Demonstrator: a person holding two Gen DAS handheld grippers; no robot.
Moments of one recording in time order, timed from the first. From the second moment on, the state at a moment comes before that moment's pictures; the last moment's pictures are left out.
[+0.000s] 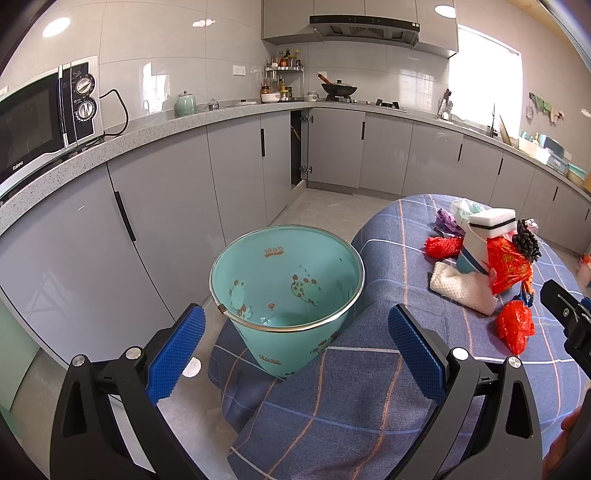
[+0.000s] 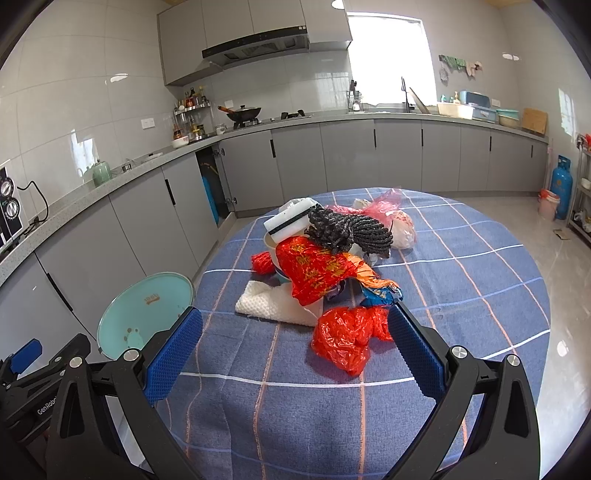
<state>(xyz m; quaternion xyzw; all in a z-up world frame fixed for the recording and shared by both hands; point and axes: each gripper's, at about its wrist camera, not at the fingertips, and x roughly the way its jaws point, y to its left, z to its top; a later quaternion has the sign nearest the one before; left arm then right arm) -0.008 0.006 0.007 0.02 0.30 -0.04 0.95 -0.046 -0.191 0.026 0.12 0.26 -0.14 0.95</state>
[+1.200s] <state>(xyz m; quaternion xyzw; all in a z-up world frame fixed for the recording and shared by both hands) 0.040 -0.059 -0.039 0.07 0.36 -0.11 0.92 0.014 -0.271 -0.055 0.17 0.40 -0.11 0.90</state>
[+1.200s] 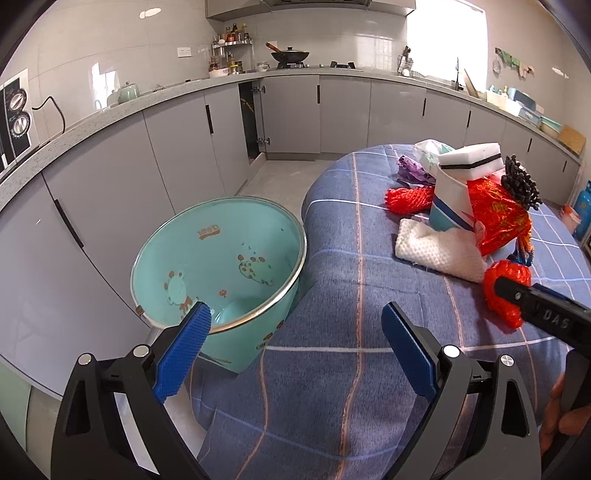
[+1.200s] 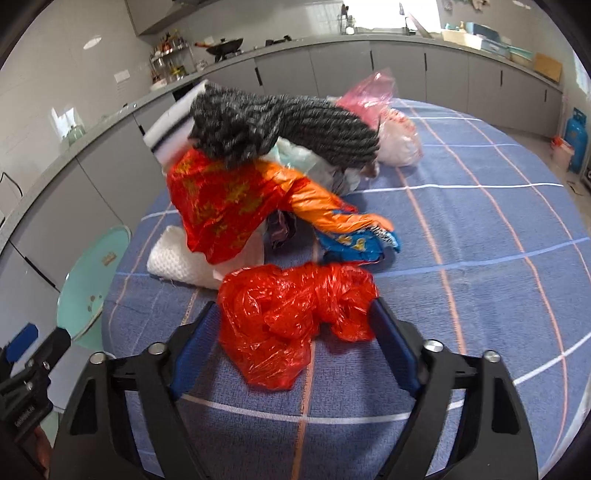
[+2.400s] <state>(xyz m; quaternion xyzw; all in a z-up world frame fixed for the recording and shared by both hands) 0.122 -0.181 -0.073 0.08 0.41 -0.25 0.87 -0.030 -0.309 -0.023 0.18 0.34 -0.15 0.91</state>
